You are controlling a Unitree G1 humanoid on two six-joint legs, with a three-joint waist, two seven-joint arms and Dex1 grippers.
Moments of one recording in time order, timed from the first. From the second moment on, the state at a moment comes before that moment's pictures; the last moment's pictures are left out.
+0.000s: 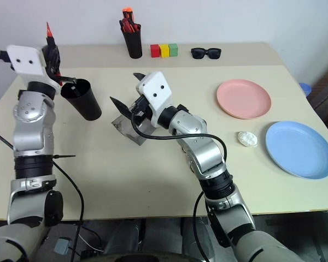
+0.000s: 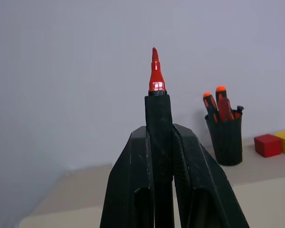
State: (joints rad) left arm -0.69 0.42 0.27 0.22 -0.09 0.06 -0.12; right arm -0.63 -0.10 0.26 -0.21 0.16 0.38 0.44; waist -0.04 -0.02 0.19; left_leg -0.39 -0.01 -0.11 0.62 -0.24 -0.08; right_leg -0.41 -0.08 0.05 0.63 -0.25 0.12
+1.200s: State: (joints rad) left arm -0.61 0.46 -0.02 -0.11 -0.48 0.79 -0.53; right arm -0.39 -0.51 0.15 -0.44 0.18 0.47 0.63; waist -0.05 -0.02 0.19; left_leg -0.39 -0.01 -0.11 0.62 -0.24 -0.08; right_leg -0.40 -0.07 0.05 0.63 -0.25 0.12
